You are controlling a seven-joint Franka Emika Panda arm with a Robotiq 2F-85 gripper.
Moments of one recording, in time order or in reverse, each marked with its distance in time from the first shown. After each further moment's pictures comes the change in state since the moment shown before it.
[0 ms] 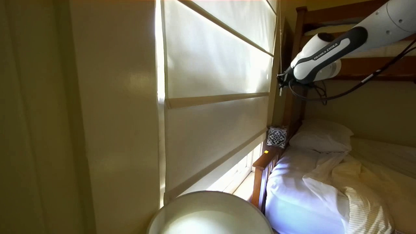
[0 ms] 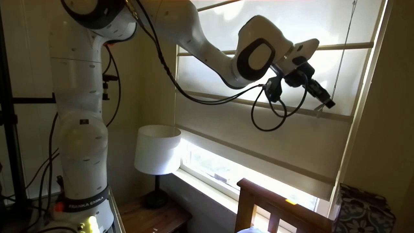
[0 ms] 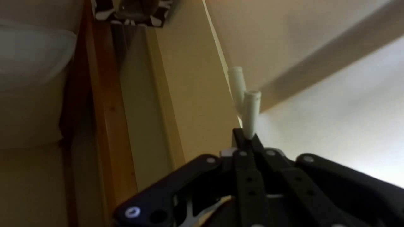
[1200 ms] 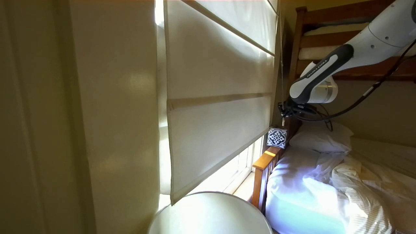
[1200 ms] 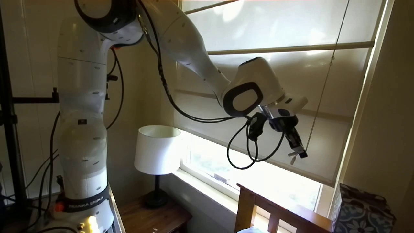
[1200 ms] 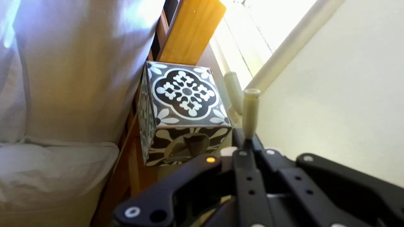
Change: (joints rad) arm -0.040 0.070 0.052 -0.191 0.287 -0.027 -0.168
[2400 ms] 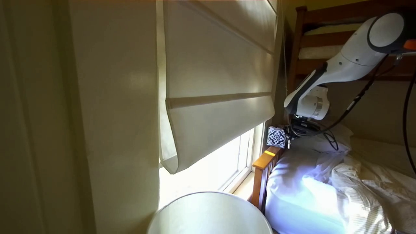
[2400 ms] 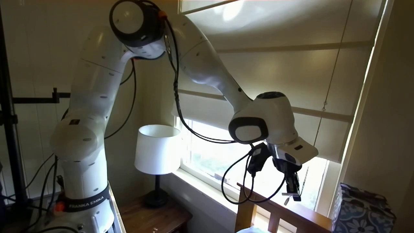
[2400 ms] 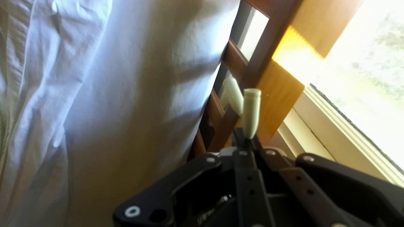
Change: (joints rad) arm -0.164 0.225 0.106 0.067 0.413 -0.131 -0.294
